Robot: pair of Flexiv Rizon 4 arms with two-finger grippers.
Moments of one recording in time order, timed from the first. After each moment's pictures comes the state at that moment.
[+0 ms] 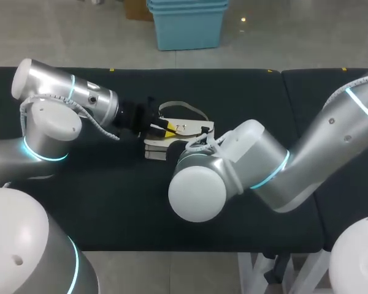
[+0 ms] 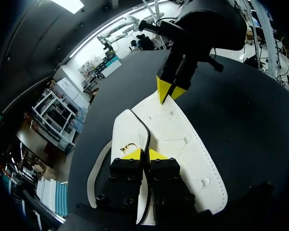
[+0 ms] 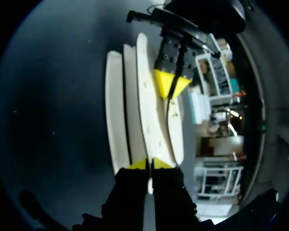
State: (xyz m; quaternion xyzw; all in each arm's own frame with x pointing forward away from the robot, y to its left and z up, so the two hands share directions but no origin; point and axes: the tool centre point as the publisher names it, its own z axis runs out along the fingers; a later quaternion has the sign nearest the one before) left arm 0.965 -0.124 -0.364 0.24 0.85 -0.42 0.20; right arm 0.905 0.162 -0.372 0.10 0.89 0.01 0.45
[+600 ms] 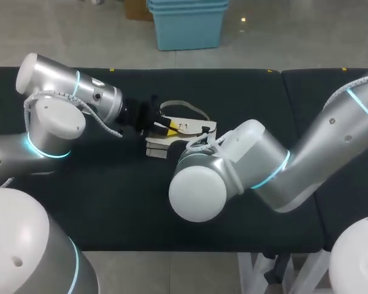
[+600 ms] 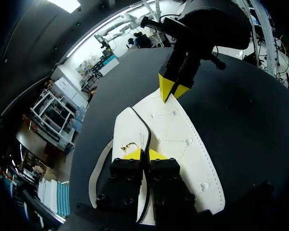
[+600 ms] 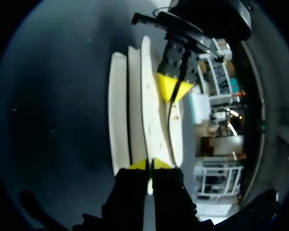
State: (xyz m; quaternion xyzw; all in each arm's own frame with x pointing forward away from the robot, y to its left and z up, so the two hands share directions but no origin) left arm 0.971 -0.131 -0.362 0.25 0.86 -0.40 0.20; right arm 0.906 0.161 -0.372 0.10 0.89 0.01 0.45
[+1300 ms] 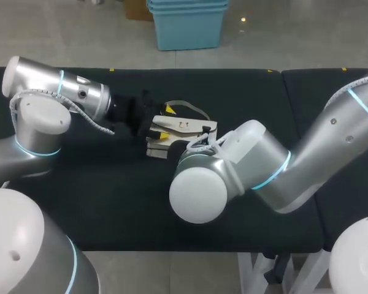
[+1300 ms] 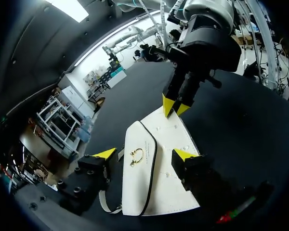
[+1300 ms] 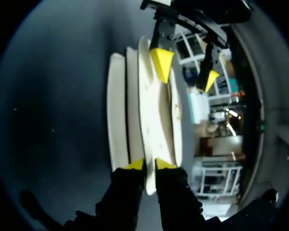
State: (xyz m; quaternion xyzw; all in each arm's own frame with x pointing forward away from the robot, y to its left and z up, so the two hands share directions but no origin) left arm 0.962 -0.119 -0.326 0.24 0.83 -0.47 0.21; right arm 0.905 0.161 -0.366 0.10 0.89 0.01 0.45
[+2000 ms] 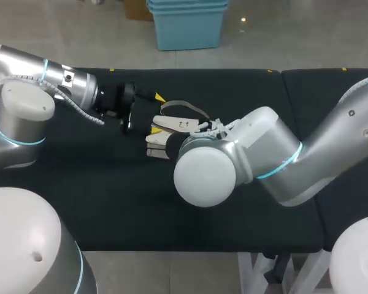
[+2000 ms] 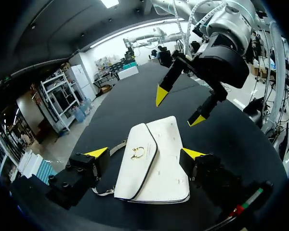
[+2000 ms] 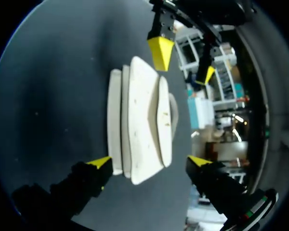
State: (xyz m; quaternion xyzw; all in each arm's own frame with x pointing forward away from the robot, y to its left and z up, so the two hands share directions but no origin) left arm 0.956 -0.094 -0.295 0.11 0.86 -0.48 0.13; right arm 0.894 0.167 -0.329 0.07 0.91 0.02 0.42
